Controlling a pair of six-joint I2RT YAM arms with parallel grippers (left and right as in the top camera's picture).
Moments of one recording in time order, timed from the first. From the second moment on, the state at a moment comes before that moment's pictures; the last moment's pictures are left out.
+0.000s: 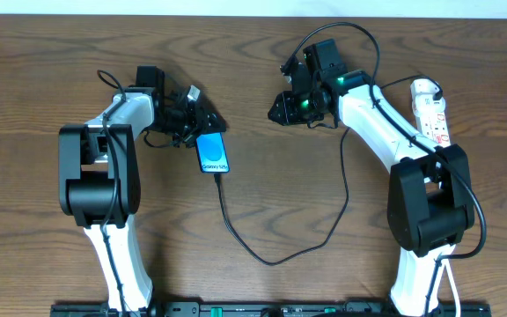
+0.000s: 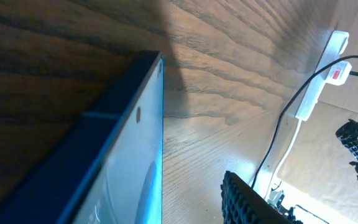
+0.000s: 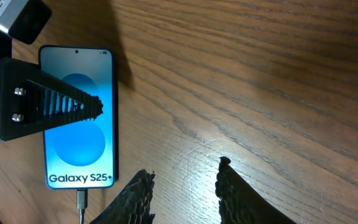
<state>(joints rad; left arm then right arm) 0.00 2.20 1.41 -0.65 0.87 -0.29 0.36 2.06 1.58 -0.64 -0.48 0.22</state>
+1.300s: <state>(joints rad) 0.00 2.14 1.45 -0.80 0.62 -0.31 0.36 2.06 1.58 -0.65 -0.48 0.22</state>
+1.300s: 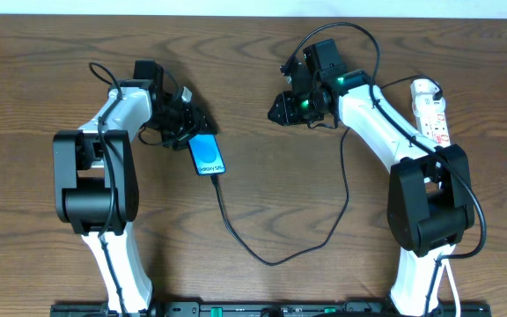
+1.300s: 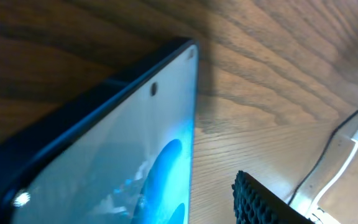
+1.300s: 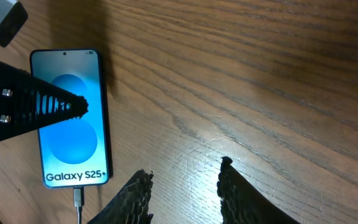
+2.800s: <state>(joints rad) 0.01 1.81 1.49 -0.90 0.18 -0.30 0.36 1.99 1.58 -0.70 -0.47 0.15</state>
